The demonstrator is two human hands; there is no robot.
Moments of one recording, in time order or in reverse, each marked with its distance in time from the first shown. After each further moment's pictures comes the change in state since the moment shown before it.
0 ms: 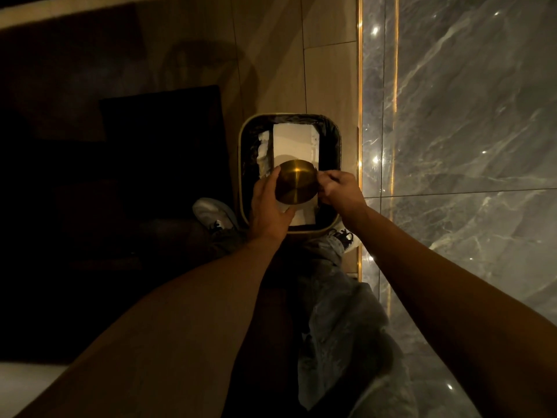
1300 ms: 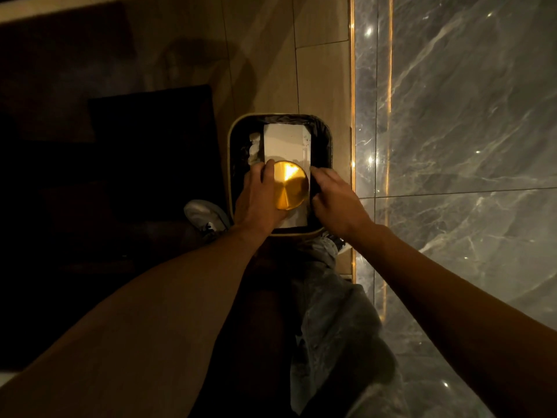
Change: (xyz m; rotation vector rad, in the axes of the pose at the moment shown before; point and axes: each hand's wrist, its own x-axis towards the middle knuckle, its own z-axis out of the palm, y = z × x) left_hand 0.028 0.005 -0.006 0.545 -0.130 0.170; right_hand -0.020 0.007 -0.018 -0.700 -0.076 -0.501
